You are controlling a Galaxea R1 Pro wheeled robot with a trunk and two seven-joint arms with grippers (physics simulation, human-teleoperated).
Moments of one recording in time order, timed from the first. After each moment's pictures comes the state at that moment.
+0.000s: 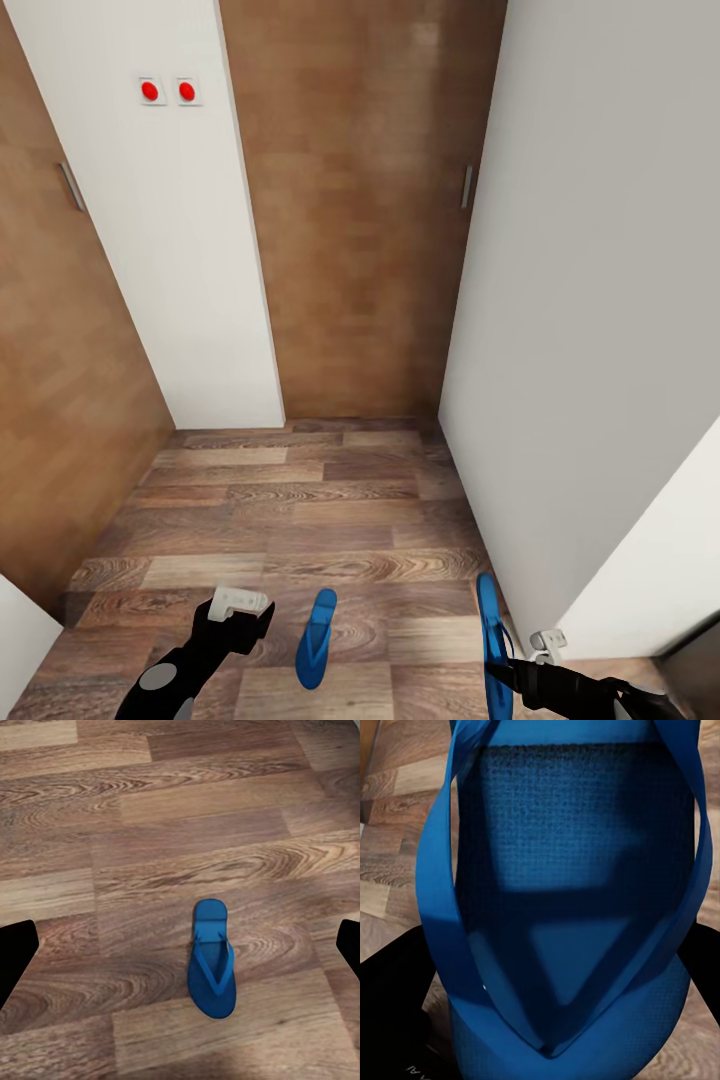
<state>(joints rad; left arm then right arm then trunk) -0.11 0.17 -0.27 -1.27 0.22 0.29 0.04 -0.40 -0.29 0.02 -0.38 -0.20 0.13 0.90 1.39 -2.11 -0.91</state>
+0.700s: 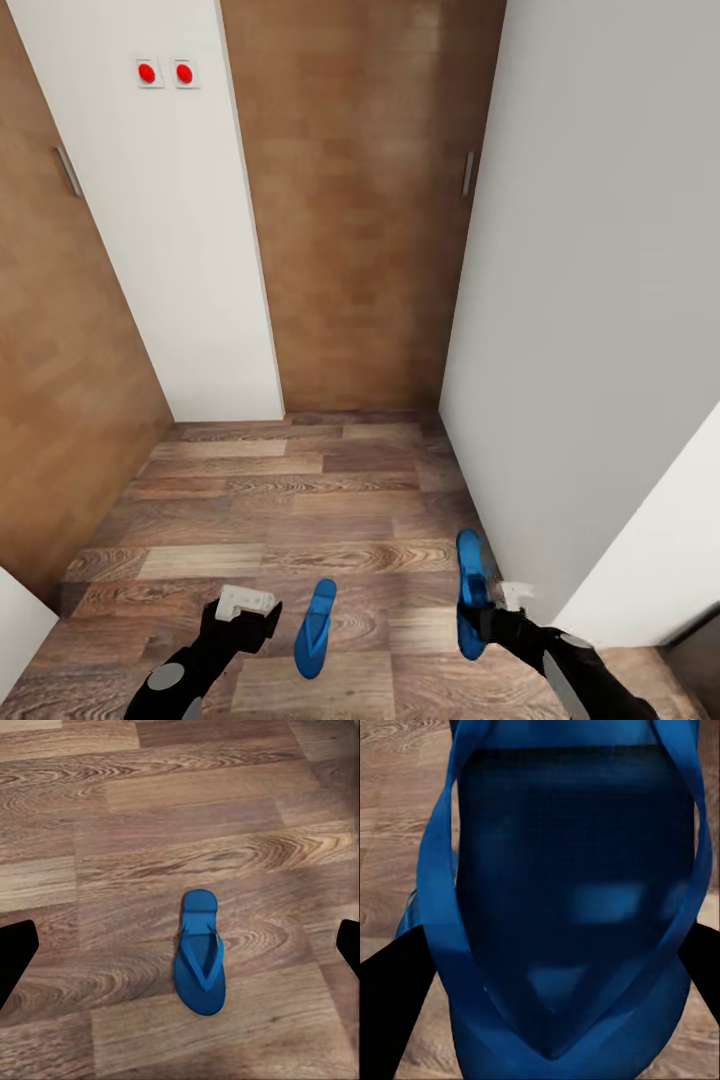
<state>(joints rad) -0.11 0.15 -0.28 -1.27 0.22 0.29 0.04 -0.41 -0.14 0.02 -0.60 -0.19 0.14 0.44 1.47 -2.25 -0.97</state>
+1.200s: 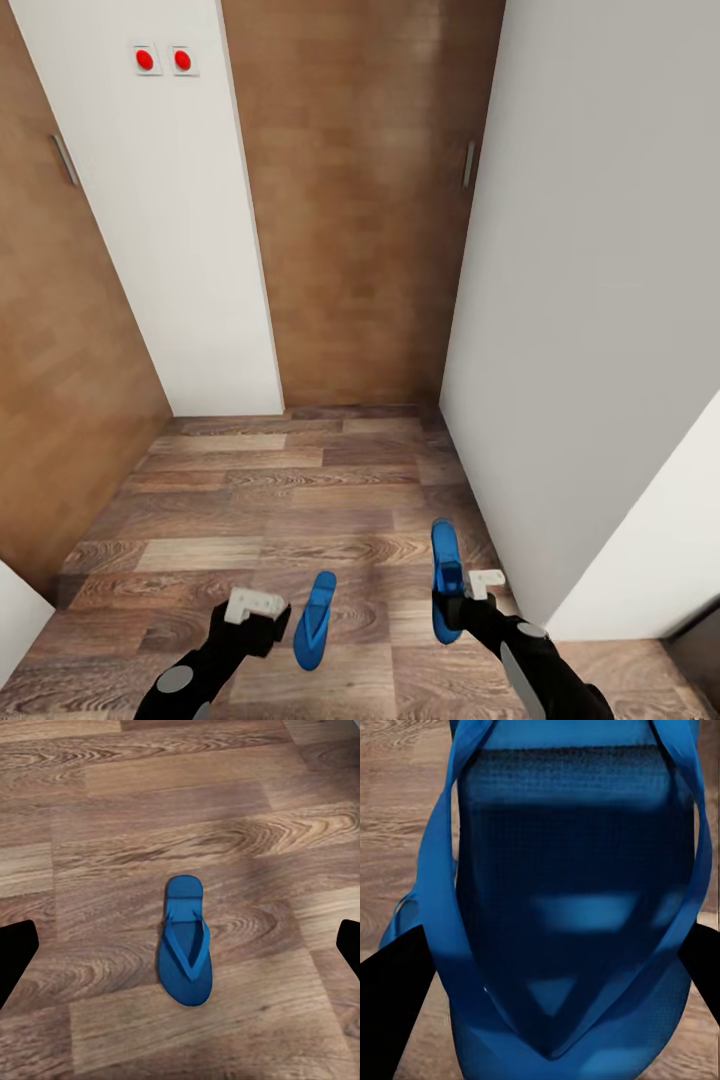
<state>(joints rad) -0.11 0.14 -0.31 -1.27 0.22 0.29 0.04 -0.41 -0.02 0.02 -0.66 -0.09 0.13 0.28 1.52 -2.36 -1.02</state>
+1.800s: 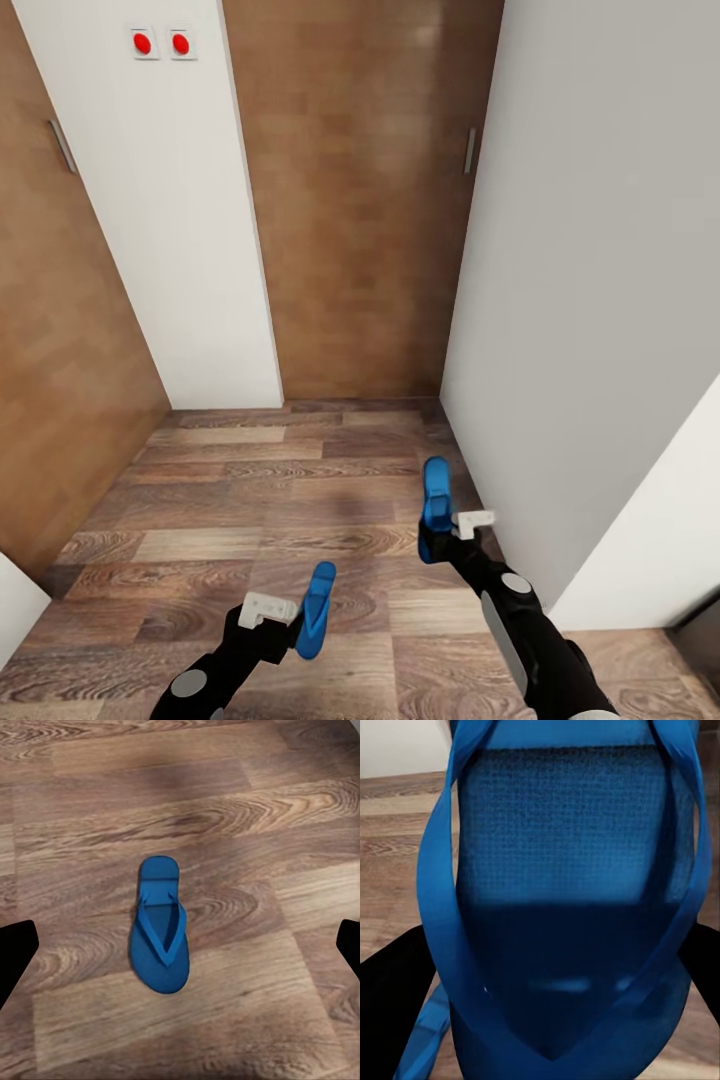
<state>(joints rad) -0.11 0.12 -0.35 -1.27 0.22 0.29 0.05 -0.41 0.04 0.03 -0.96 -0.07 0.13 0.22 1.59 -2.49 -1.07</state>
